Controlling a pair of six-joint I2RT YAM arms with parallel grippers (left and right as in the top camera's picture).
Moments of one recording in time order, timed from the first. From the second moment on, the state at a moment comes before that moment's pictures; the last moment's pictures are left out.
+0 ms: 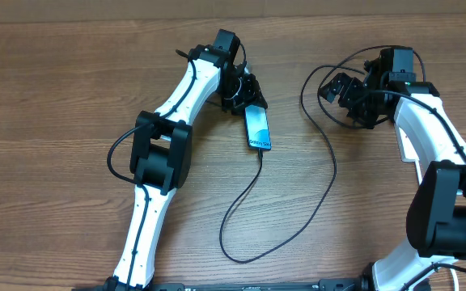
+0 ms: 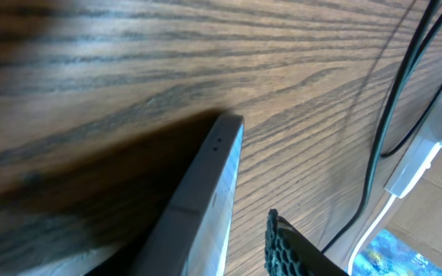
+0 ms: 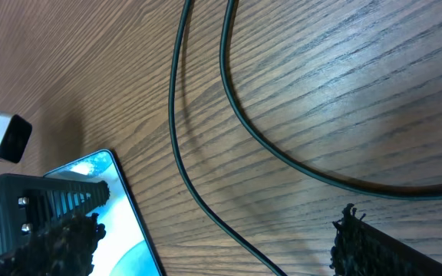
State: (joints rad) left arm -0.37 2.60 2.25 -1.03 0.65 -0.55; right arm -0.07 1.84 1.33 -0.61 -0.39 0.46
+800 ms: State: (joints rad) left arm -0.37 2.59 2.26 -1.13 0.53 -0.58; right arm -0.07 1.84 1.33 -0.61 -0.39 0.46
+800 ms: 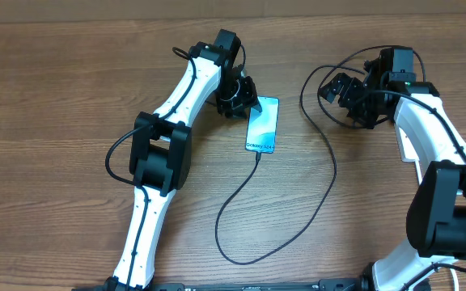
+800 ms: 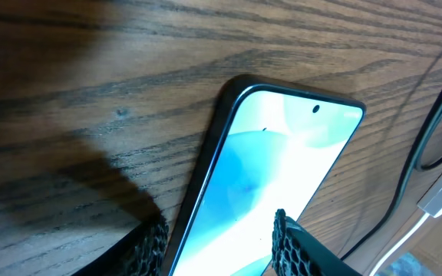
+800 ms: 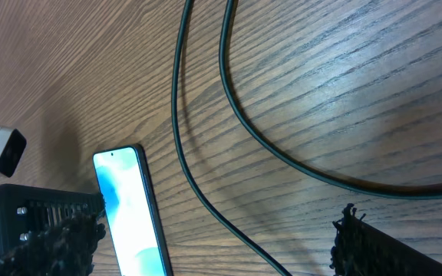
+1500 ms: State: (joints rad) left arm -0.24 2.40 2.22 -1.39 0.11 -0.48; right arm -0.07 1.84 1.33 -0.61 -0.39 0.46
